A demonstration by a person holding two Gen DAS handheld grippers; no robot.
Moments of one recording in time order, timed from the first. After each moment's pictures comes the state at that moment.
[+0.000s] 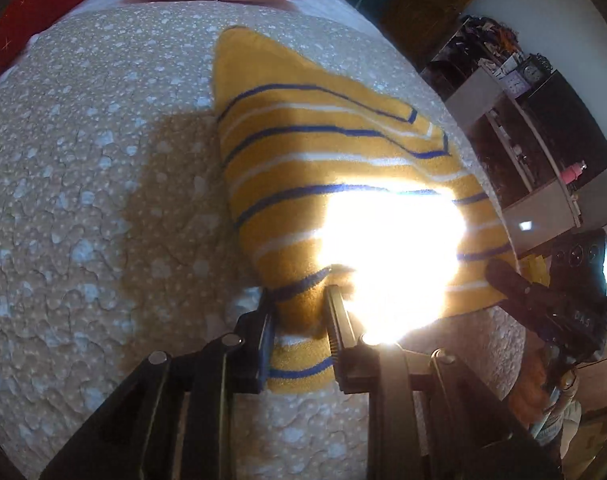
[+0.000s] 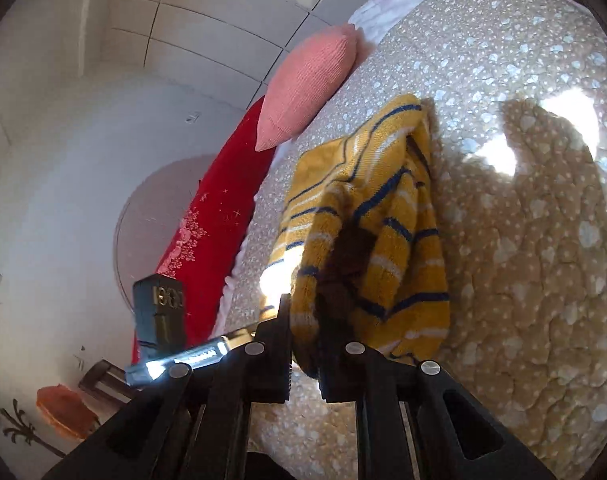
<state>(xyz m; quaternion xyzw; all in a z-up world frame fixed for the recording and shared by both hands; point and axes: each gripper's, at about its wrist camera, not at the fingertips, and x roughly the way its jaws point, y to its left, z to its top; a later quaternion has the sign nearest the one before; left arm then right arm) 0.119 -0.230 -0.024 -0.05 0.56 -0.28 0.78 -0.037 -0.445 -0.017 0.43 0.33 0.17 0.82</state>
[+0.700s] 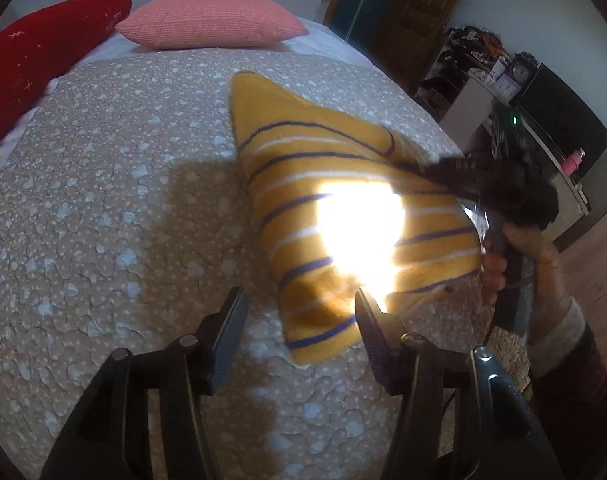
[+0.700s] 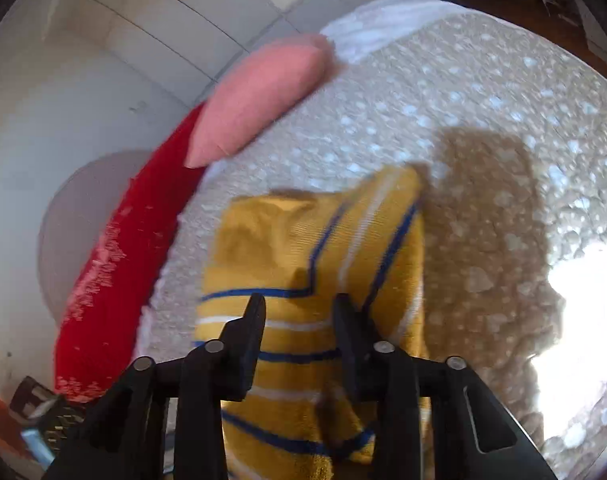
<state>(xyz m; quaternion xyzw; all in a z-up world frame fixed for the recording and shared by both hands) 0.073 -0.211 0.002 -0.03 0.48 -0.28 0.83 0.096 -0.458 -0.021 0.34 0.40 0.04 0.85</state>
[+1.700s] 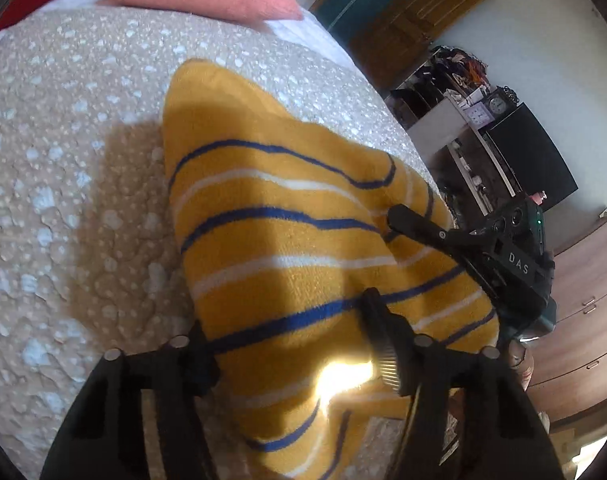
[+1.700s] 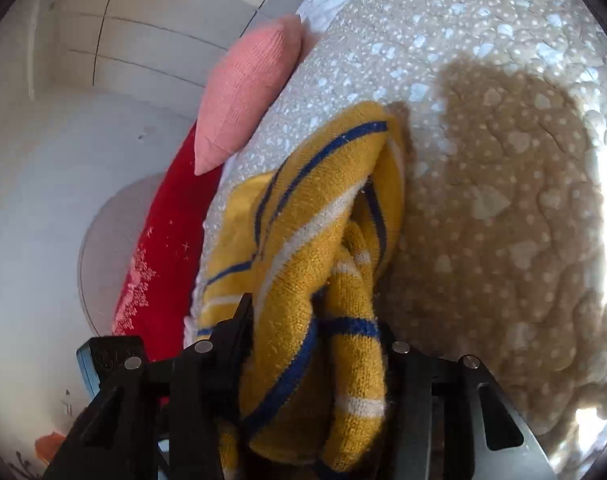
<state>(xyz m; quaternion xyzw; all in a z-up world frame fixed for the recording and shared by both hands) 0.169 -0.272 -0.031 -0.14 0.51 -0.35 0.77 0.078 -0.452 -0.047 0.46 0.36 0.11 0.80</state>
